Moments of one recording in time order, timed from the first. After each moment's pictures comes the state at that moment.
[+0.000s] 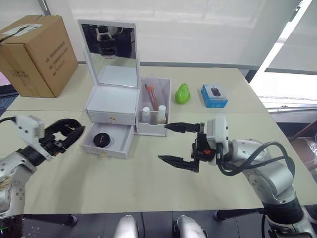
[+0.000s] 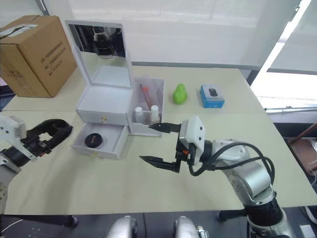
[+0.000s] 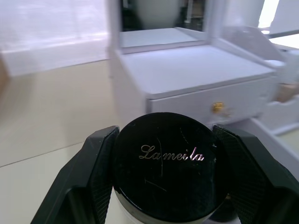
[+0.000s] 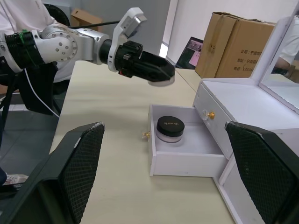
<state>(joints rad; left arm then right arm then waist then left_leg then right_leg) -0.04 0.76 0.40 -0.13 -0.60 0.34 -0.84 -0.34 -0.57 0.12 -0.56 0.60 0.44 0.87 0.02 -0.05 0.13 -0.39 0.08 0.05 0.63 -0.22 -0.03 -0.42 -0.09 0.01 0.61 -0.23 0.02</state>
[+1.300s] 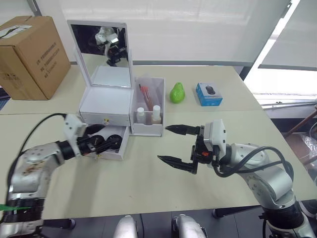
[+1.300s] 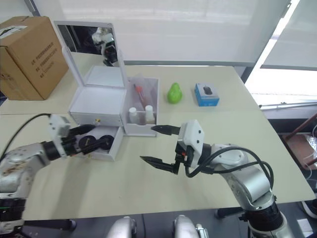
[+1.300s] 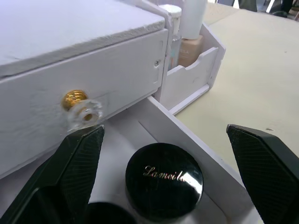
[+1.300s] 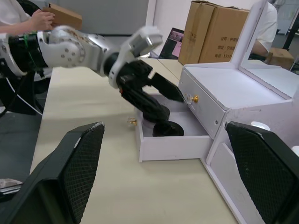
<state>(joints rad) -0.13 0.80 0.32 -0.09 -0.57 0.46 -0.98 -0.29 -0.58 0.13 -0.58 0.59 0.45 0.80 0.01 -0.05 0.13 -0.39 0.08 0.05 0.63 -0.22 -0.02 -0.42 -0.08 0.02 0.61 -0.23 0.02</state>
